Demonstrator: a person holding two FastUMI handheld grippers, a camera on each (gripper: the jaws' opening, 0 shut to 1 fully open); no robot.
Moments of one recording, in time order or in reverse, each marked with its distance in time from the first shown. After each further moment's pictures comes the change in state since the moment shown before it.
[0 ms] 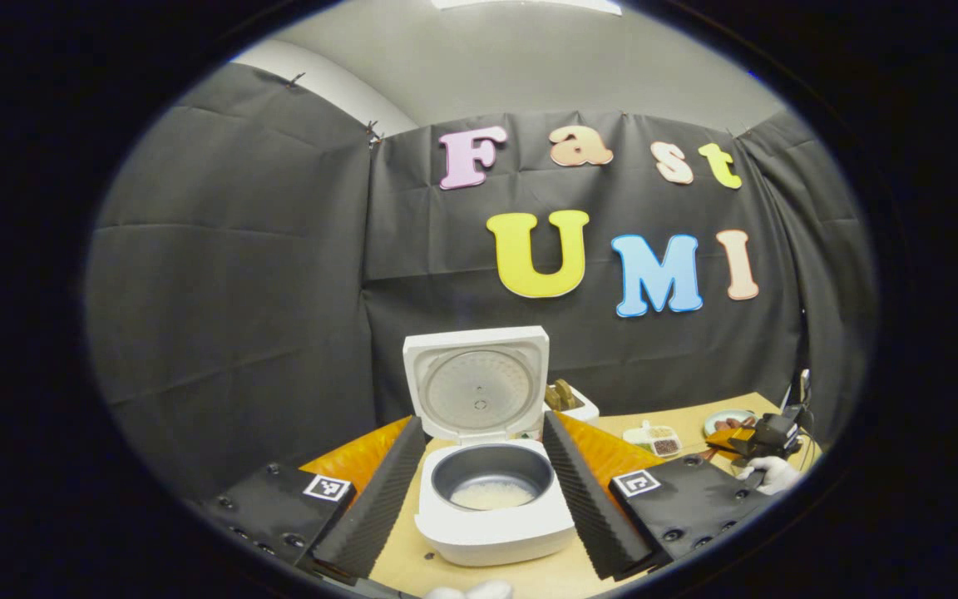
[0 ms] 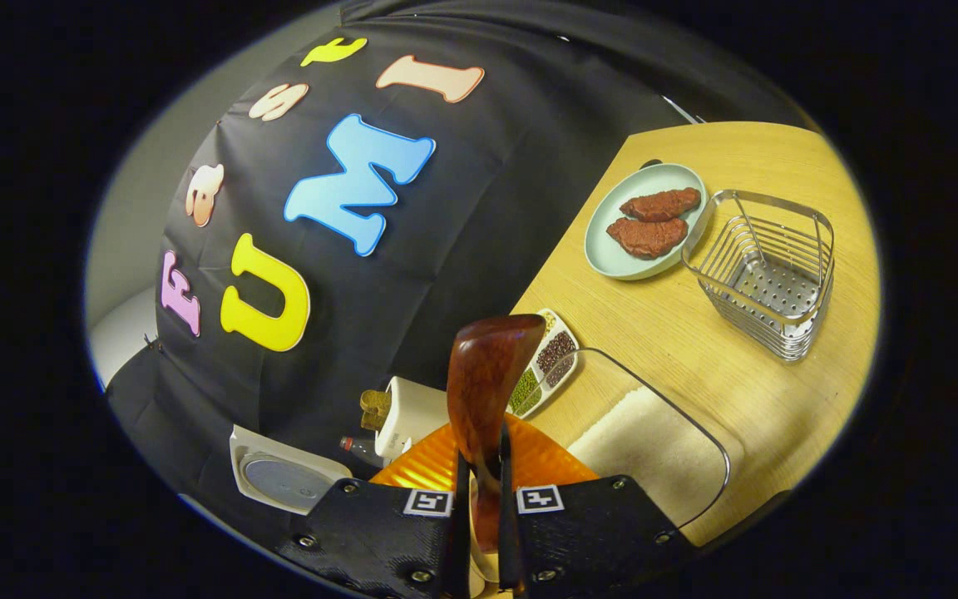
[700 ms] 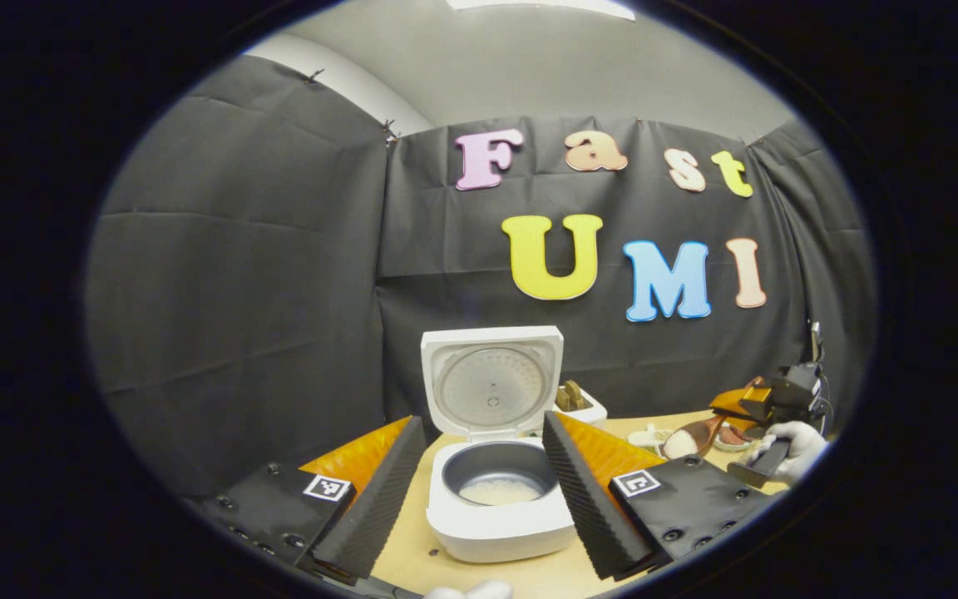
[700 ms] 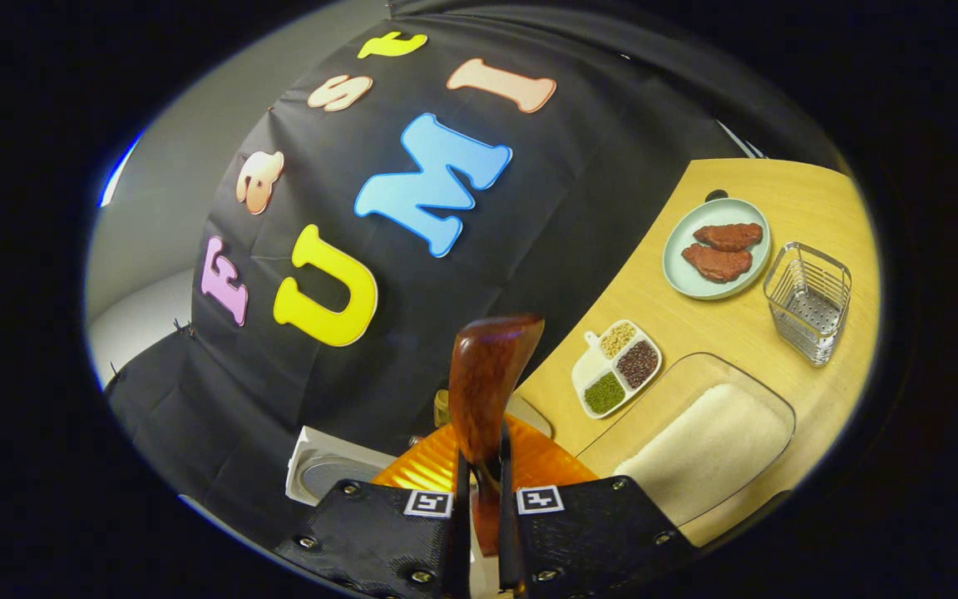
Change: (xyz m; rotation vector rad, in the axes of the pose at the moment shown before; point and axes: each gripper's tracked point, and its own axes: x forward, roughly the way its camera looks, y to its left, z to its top) left arm -0.013 0.026 -0.010 -0.035 -0.004 0.041; right arm -0.027 0.134 -0.011 -0.099 0.008 0.121
